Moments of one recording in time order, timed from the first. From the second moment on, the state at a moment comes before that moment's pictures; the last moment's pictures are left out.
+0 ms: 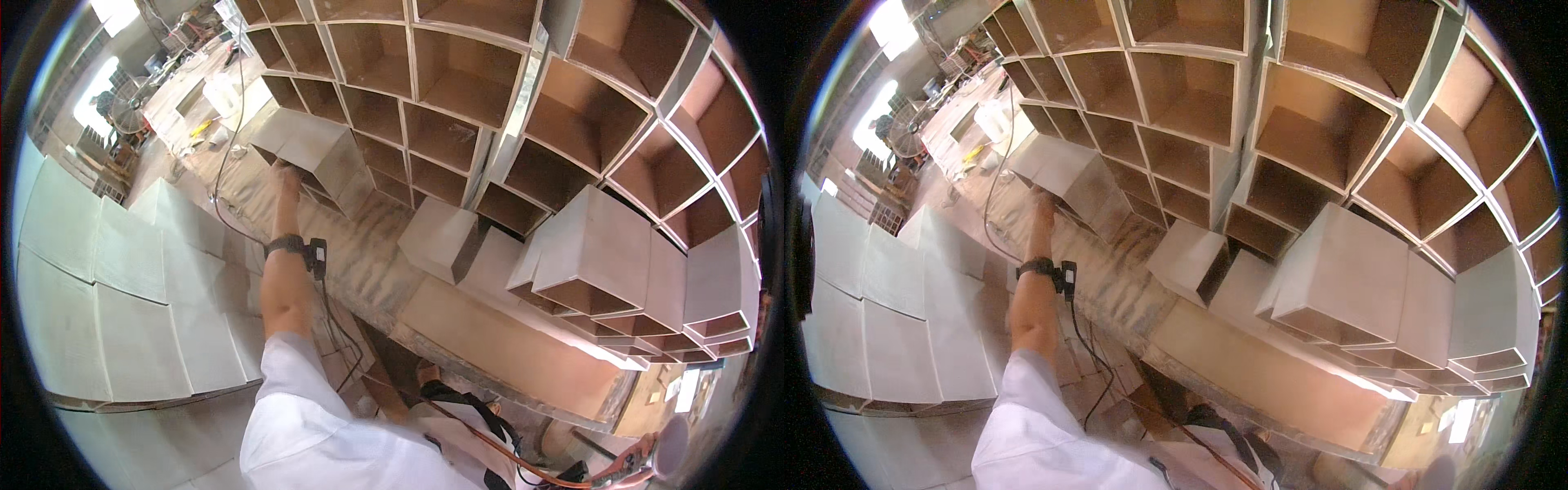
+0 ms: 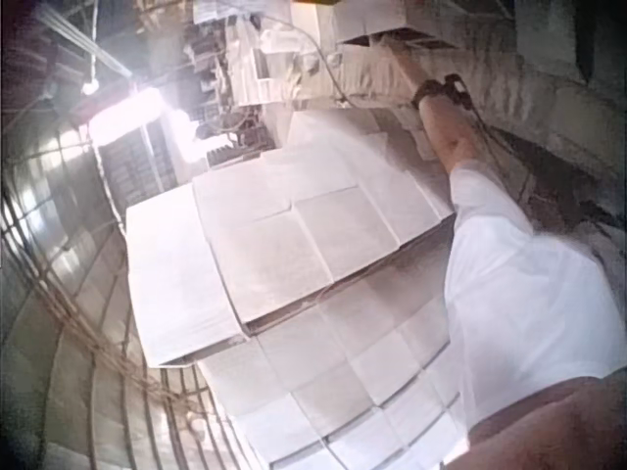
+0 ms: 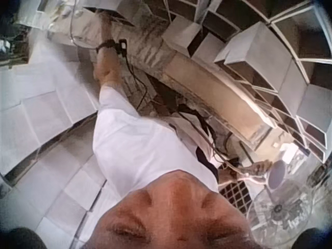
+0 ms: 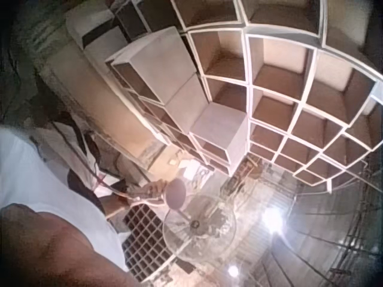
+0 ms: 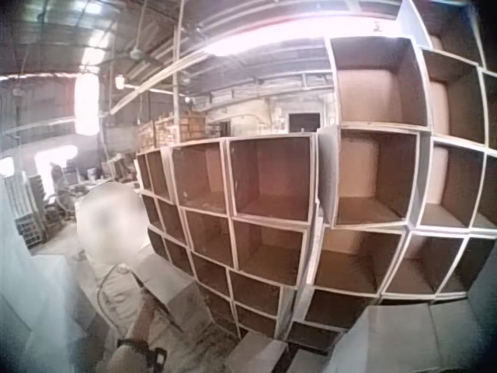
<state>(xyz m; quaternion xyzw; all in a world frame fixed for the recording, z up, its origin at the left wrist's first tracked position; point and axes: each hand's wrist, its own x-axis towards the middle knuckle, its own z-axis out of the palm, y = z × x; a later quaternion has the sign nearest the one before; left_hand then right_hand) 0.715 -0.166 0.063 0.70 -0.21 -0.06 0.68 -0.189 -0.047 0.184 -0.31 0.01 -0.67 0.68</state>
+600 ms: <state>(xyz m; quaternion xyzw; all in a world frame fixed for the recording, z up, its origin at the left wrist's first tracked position) 0.529 -0.118 0.101 0.73 -0.19 0.11 0.65 -0.159 -0.035 0.198 -0.22 0.10 -0.71 0.66</state>
